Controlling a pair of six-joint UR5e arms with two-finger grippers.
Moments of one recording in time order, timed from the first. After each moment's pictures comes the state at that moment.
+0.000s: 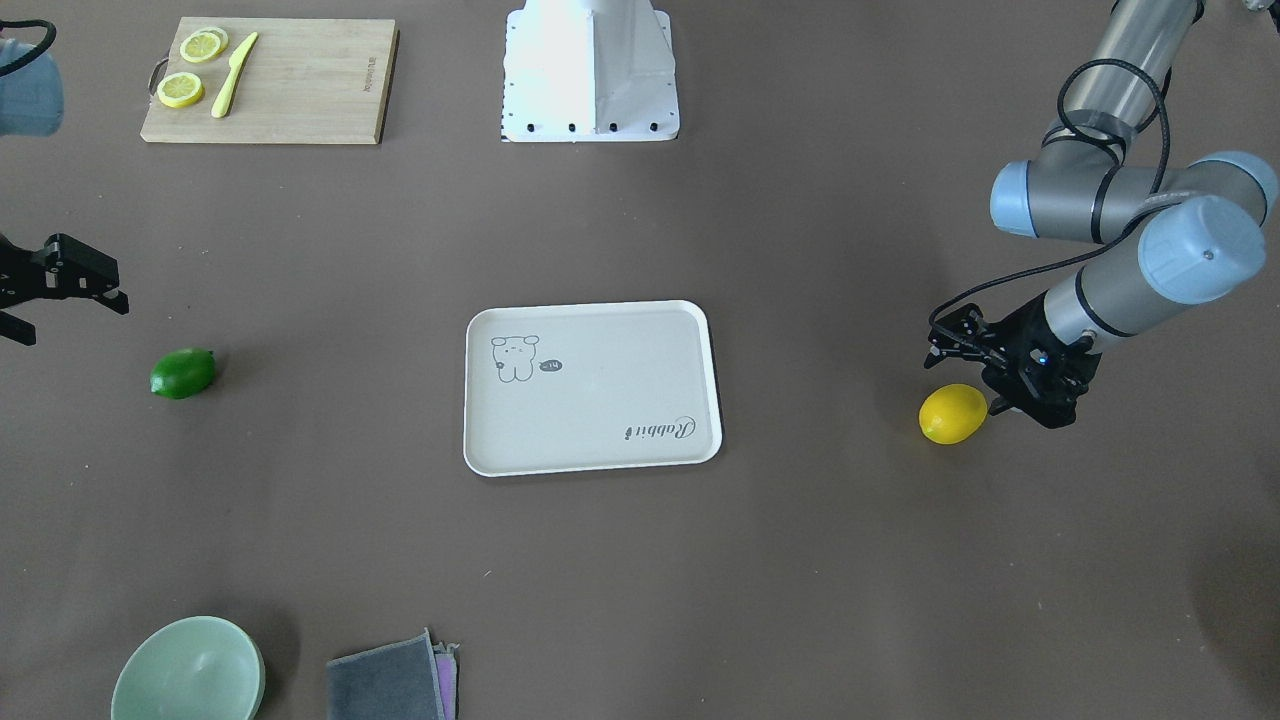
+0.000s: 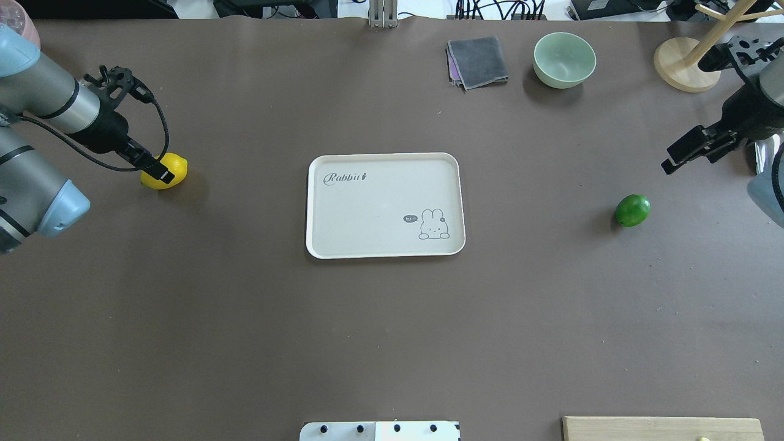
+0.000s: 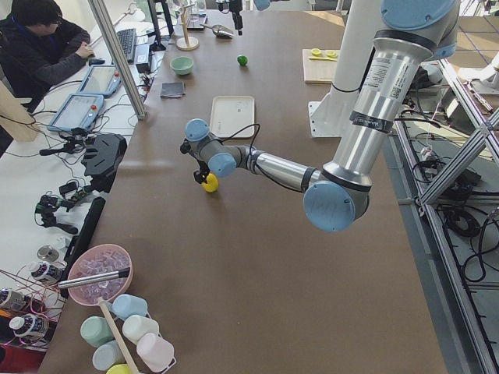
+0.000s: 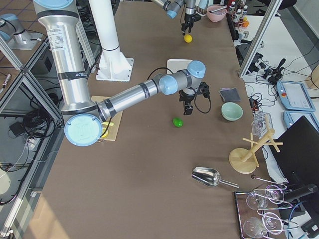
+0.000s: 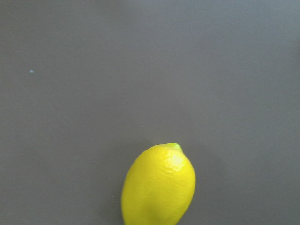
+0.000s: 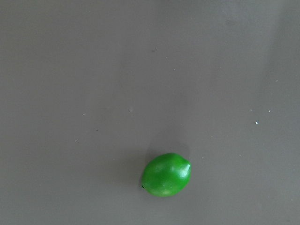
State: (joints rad) left arm -0.99 -1.92 -1.45 -2.03 -2.33 -0.22; right arm 1.15 -1.39 1.84 -1.65 2.38 0.25
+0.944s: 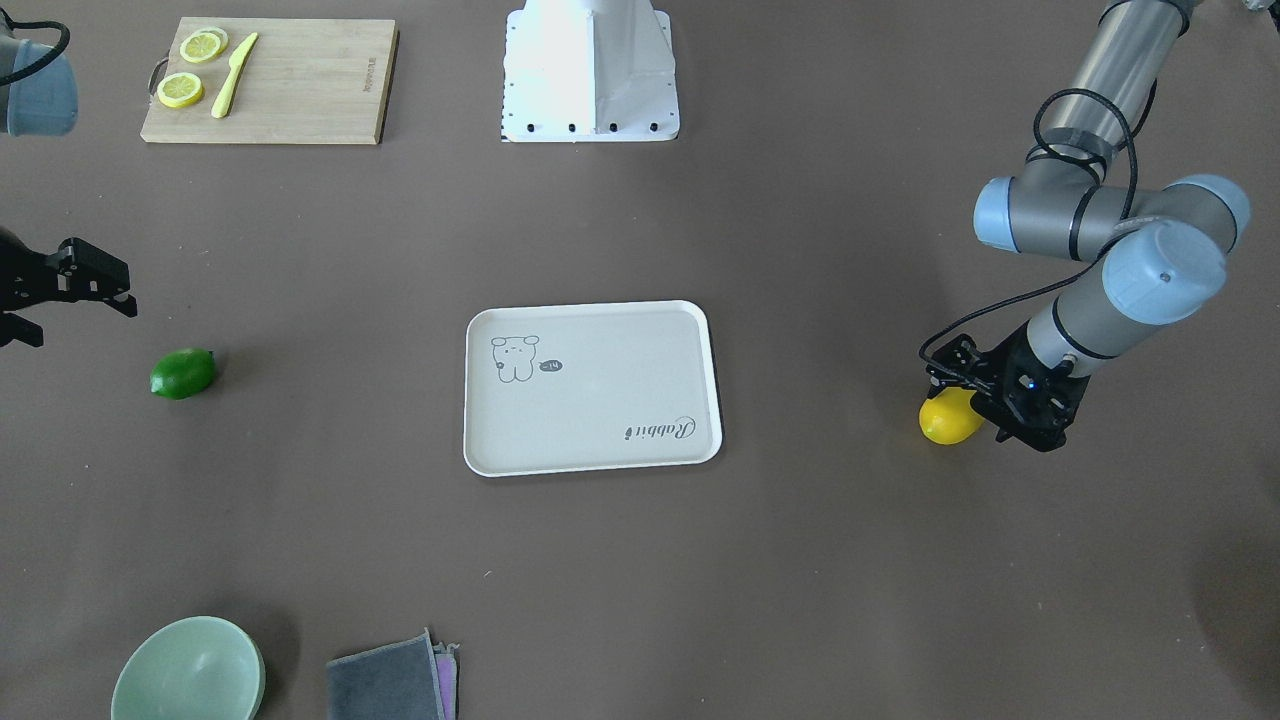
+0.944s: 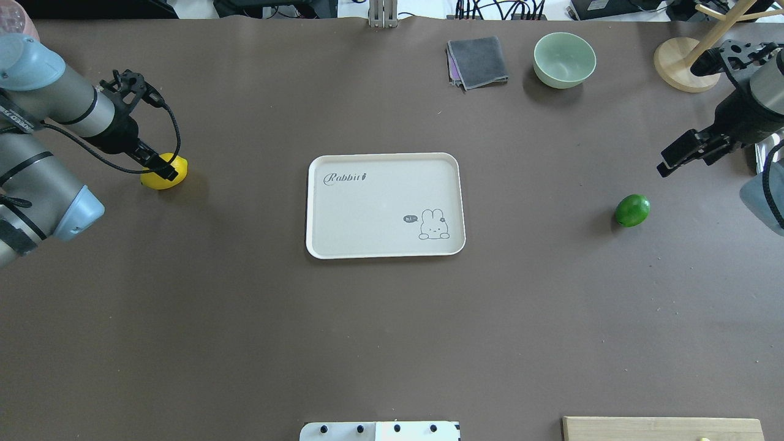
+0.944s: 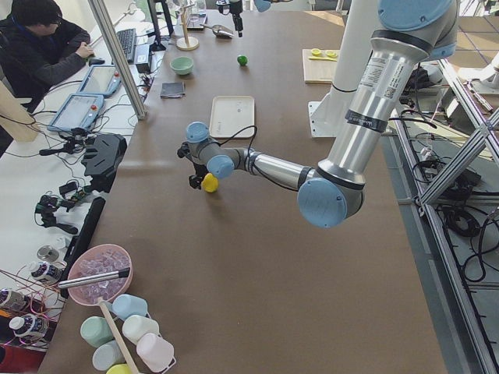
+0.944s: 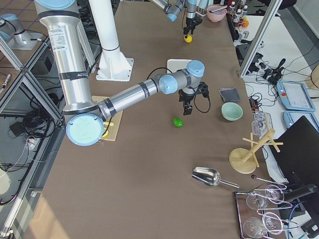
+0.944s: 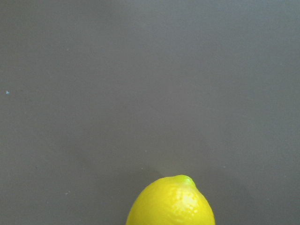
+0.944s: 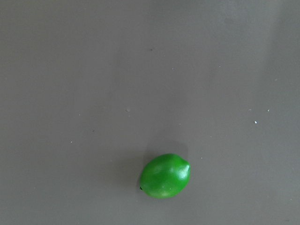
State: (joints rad) left arm -0.95 -1.94 -1.39 -2.05 -2.22 -0.22; right arm 1.13 -1.39 1.84 -1.65 2.35 0.28
